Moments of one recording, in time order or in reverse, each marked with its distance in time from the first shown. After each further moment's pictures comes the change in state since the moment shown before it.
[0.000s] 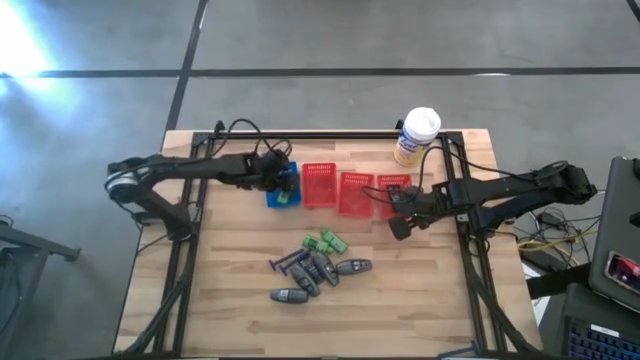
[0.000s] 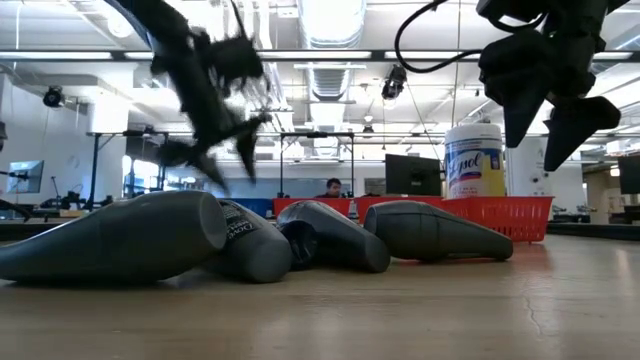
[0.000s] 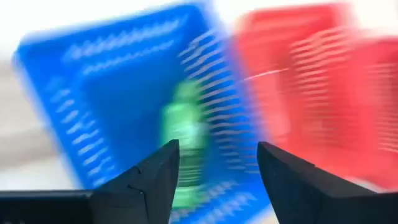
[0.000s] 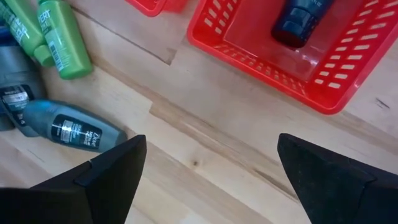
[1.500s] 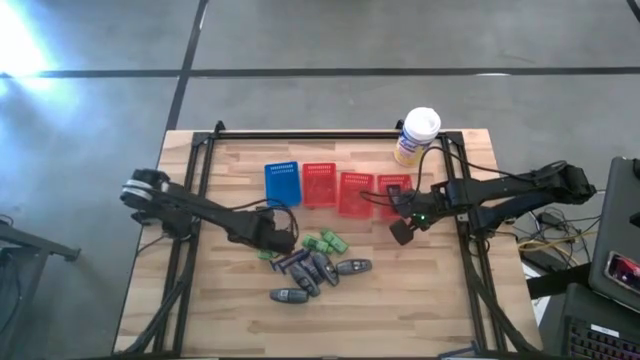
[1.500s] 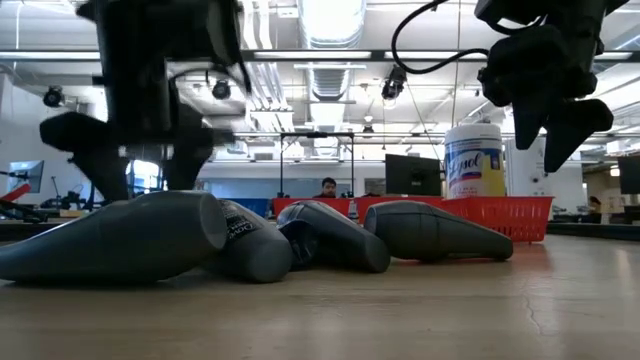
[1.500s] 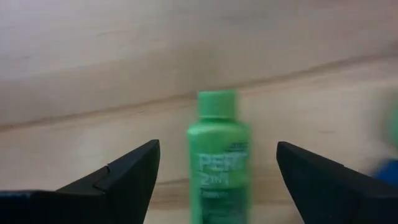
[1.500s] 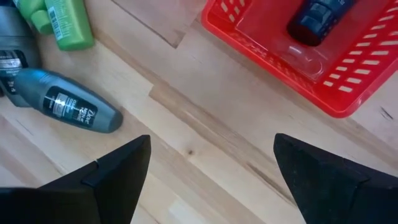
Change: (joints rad) left arm -0.568 0.203 0.064 -0.432 -0.088 -0.624; right arm -0.004 0.013 0.000 -0.001 -0.049 -0.118
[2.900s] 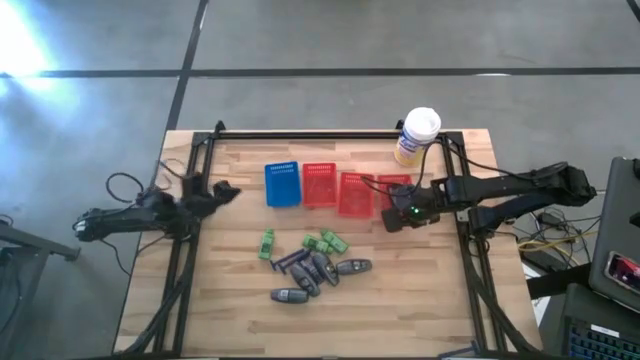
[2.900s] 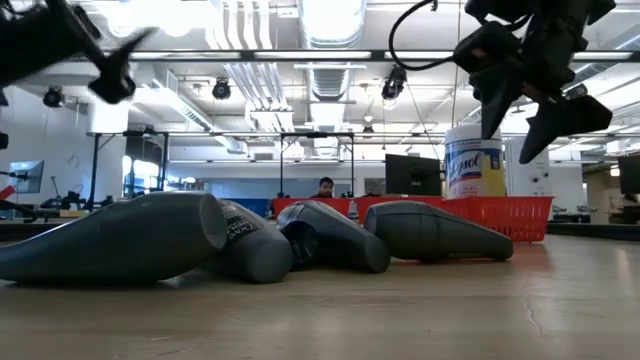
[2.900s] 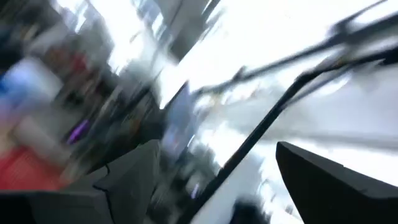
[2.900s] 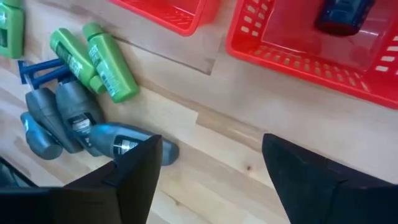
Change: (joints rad) left arm 0.297 -1.607 -0.975 1.429 0.231 0.754; right arm -0.047 0.002 0.000 0.129 -0.031 0.275
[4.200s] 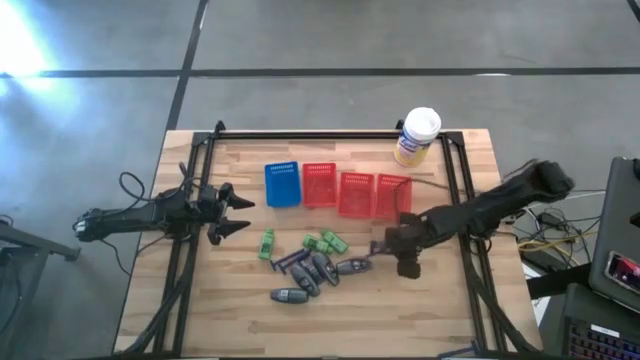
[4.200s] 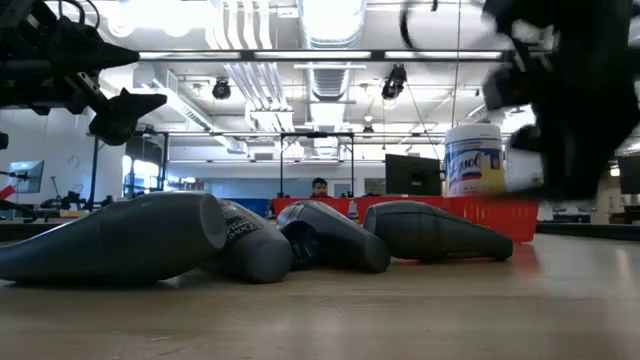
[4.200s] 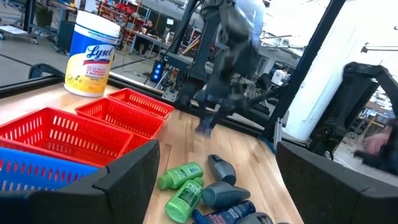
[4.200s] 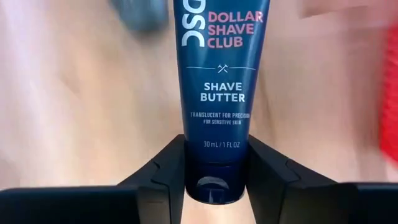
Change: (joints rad) left arm -0.001 -0.004 0.000 -0.517 0.097 0.497; right arm 0.281 0.178 -0.023 0.045 0.070 -0.719
